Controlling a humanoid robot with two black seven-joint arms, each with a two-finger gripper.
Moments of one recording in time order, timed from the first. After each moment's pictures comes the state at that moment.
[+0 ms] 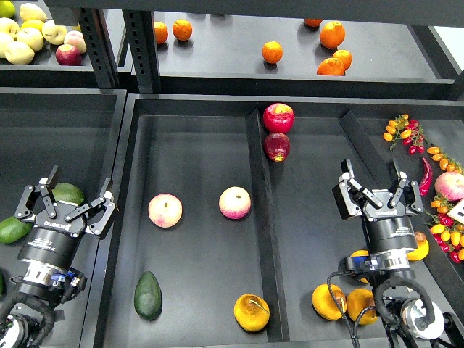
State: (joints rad) left arm 0.22 0.00 -1.44 -1.38 -0.21 -0.49 0.13; right arm -0.07 0.02 1.44 1.31 0.39 0.46 -0.16
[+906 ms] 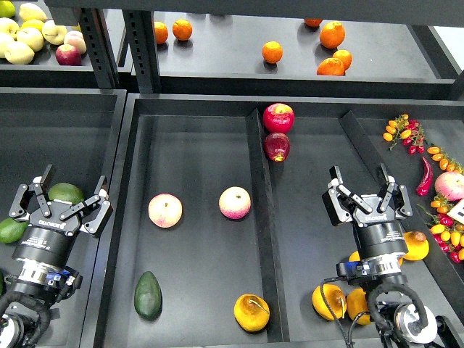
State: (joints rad) left arm 0.23 0.00 -1.45 -1.37 -0.21 -0.49 0.15; right arm -0.08 0.01 1.41 1.31 0.39 0.47 -0.16
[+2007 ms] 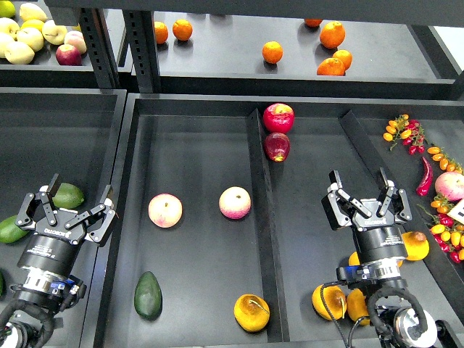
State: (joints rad) left arm 0.25 0.00 -1.42 -1.38 -0.22 -0.49 0.14; right arm -0.10 0.01 1.40 1.31 0.38 0.47 -0.16
